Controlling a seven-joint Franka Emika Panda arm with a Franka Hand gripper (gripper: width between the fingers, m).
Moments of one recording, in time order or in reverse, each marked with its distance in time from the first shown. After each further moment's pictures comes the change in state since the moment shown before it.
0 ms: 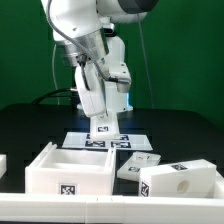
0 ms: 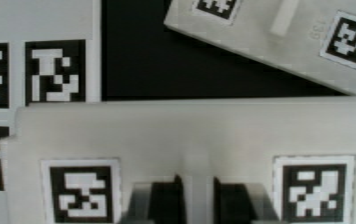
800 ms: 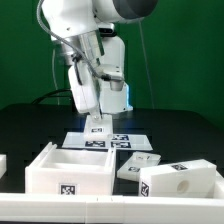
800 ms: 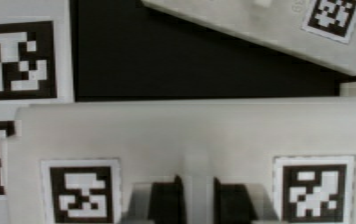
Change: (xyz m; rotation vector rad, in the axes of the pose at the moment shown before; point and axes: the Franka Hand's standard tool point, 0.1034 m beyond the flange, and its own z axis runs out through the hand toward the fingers) arm 0.012 0.003 0.006 0.119 0.022 0.009
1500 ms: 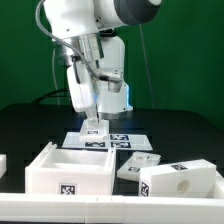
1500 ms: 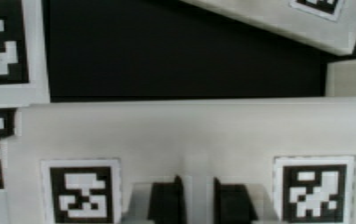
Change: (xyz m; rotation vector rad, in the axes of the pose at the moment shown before) arm 0.006 -0.002 0.003 0.073 0.040 -0.009
